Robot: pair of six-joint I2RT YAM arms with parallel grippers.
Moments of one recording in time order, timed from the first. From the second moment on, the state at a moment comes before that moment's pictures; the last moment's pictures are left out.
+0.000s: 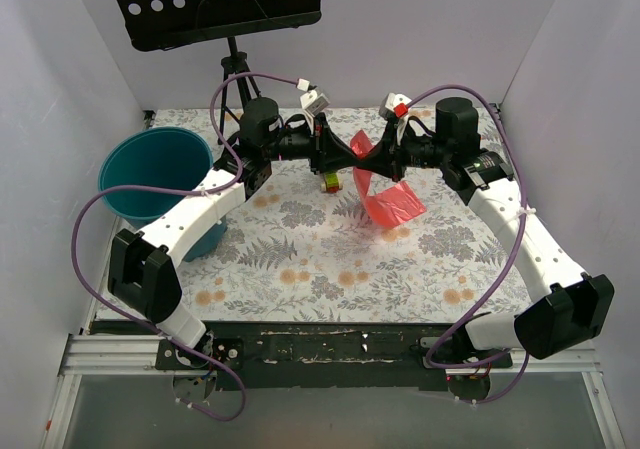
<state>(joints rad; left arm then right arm) -0.55 1.58 1.39 0.14 0.90 -0.30 0.40 1.33 1.34 -0.38 -0.87 -0.23</state>
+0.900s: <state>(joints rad) -0.51 1.57 1.37 0.14 0.83 -0.22 0.40 1.30 1.33 -0.43 -0.85 -0.24</state>
